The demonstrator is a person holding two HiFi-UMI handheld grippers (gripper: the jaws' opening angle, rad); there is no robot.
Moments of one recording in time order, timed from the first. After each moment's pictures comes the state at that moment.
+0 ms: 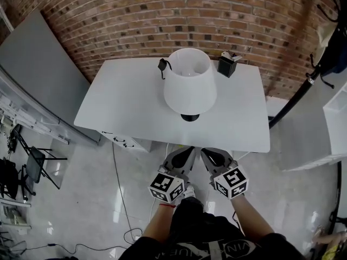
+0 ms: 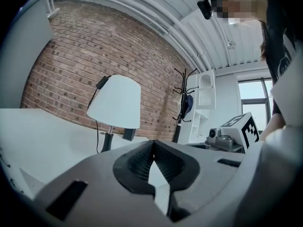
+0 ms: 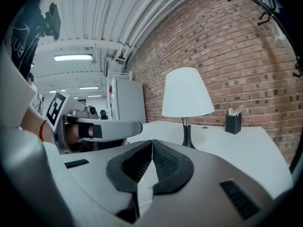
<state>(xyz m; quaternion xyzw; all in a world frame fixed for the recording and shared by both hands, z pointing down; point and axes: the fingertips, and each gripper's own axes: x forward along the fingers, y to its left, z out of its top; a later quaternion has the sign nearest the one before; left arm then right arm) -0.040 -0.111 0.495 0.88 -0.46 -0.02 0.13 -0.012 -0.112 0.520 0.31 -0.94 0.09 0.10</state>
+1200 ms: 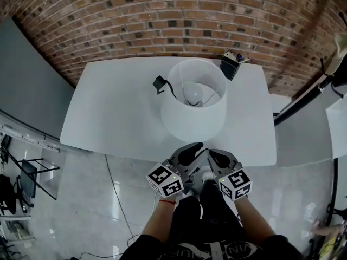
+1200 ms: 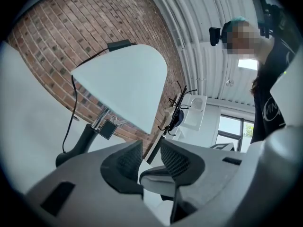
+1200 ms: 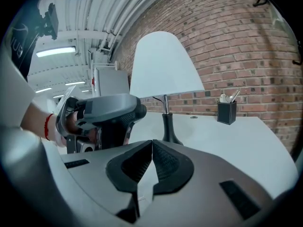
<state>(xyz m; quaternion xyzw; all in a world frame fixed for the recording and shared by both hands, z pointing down) -0.042 -0.229 0.514 0.92 -0.29 -0.14 0.23 -0.024 -0.226 0.575 0.36 -0.91 0.13 0.15</state>
